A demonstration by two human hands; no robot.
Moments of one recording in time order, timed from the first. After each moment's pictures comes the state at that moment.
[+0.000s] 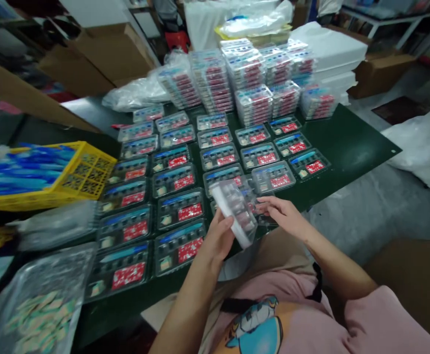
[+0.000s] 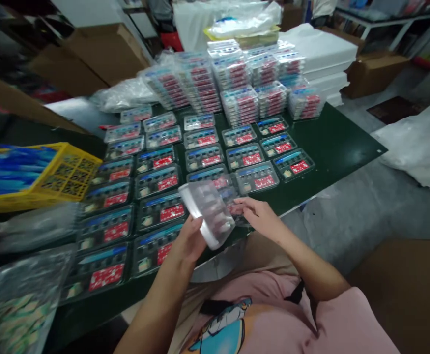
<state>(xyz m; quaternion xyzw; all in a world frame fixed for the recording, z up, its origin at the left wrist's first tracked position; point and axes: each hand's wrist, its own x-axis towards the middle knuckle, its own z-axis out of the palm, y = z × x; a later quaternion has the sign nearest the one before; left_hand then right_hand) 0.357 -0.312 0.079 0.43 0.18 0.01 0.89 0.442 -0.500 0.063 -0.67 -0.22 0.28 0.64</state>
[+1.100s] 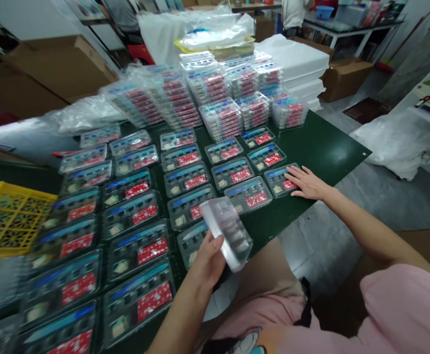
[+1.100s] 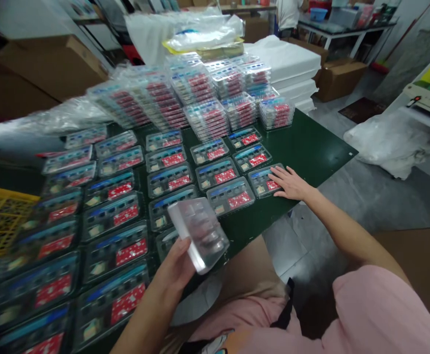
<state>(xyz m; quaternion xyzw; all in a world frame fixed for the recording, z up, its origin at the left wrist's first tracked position) 0.401 -0.344 0.071 0.42 0.24 -0.06 0.87 0.634 -0.669 0.008 -0.90 -0.44 0.00 0.02</state>
